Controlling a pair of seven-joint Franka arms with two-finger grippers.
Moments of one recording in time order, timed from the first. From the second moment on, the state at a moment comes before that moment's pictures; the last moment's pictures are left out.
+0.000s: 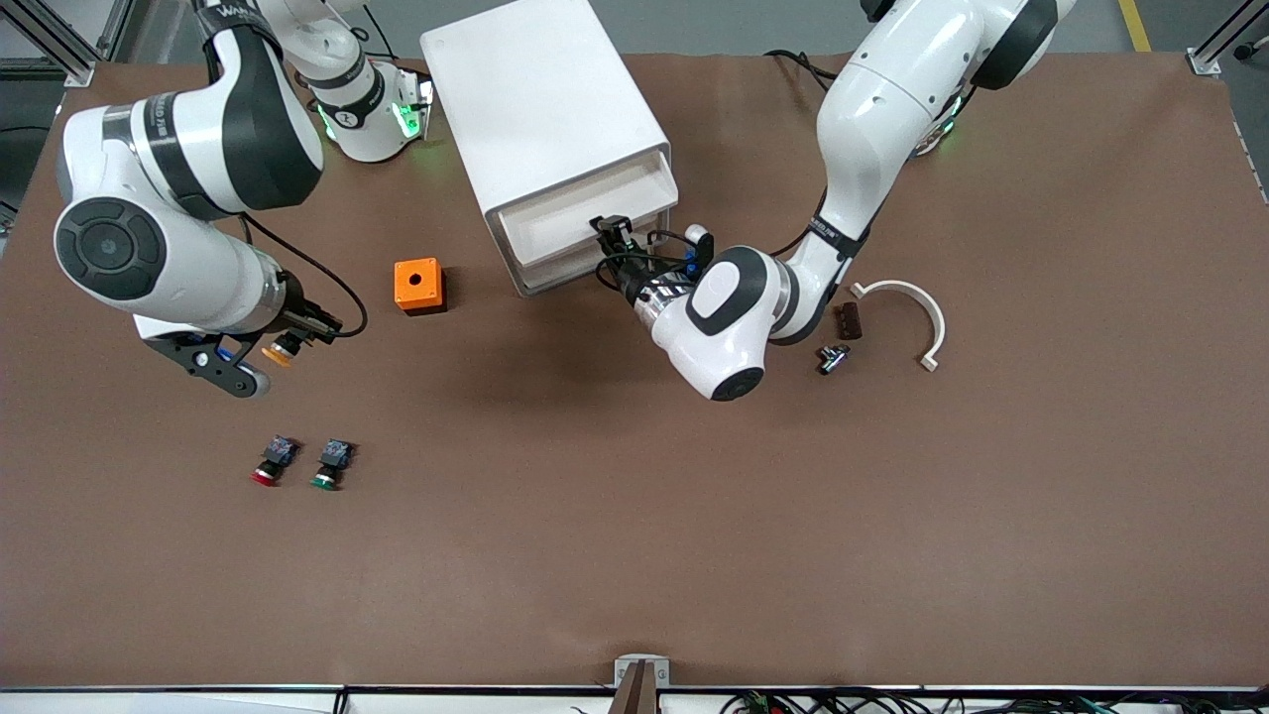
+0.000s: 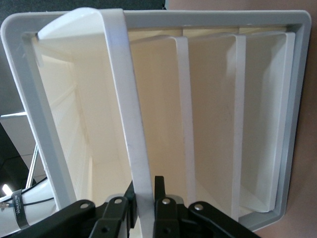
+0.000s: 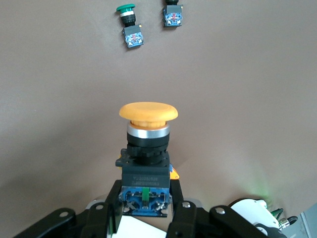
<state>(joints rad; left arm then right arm) -0.56 0.82 -0.15 -1.35 -1.03 1.52 -2.38 0.30 0.25 -0.06 -1.55 -0.03 1.50 0.77</state>
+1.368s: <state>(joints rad) -0.47 0.82 -0.12 -1.34 -0.98 1.52 -2.35 0.64 0.21 -0.05 -1.53 0.13 1.53 1.46</state>
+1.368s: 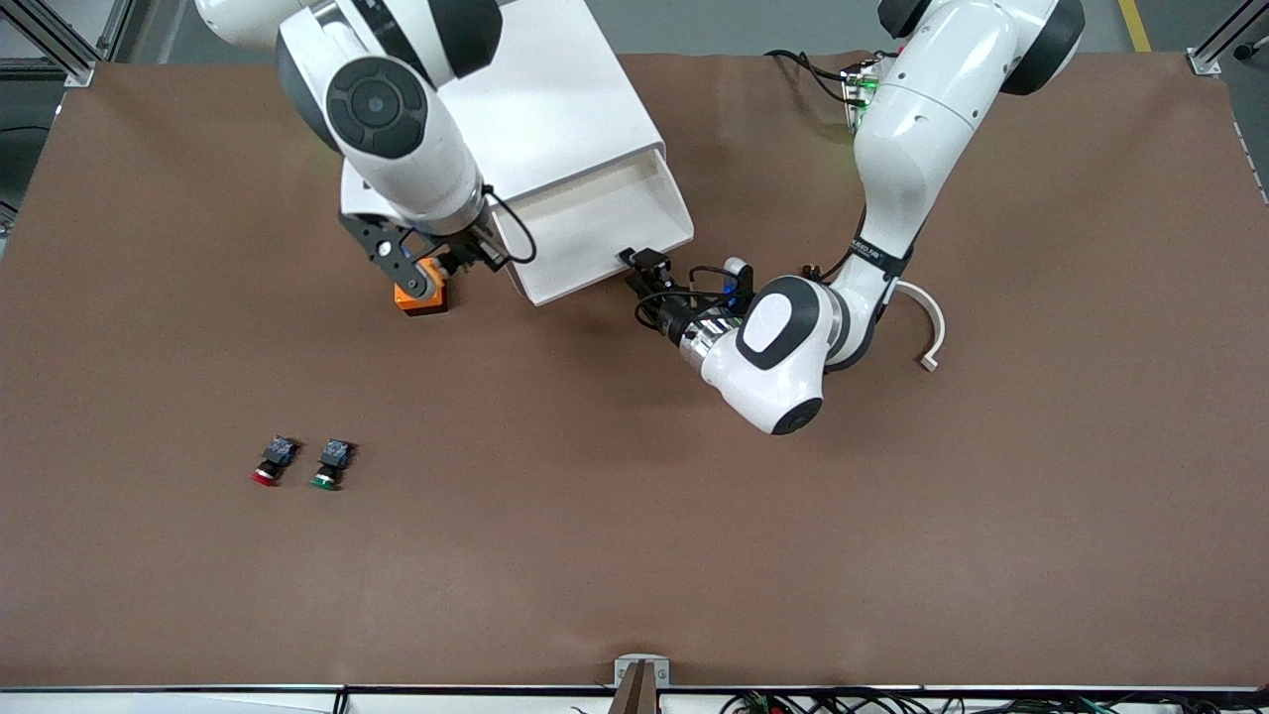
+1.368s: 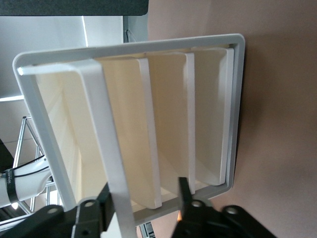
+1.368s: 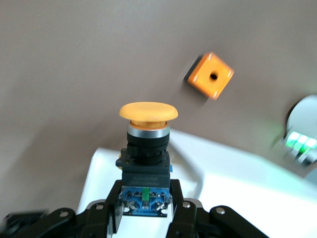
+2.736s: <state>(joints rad) -0.42 0.76 -0.10 -1.24 -0.69 1.36 -2.02 0.85 0.19 -0.05 -1.83 0.20 2.00 1.80</state>
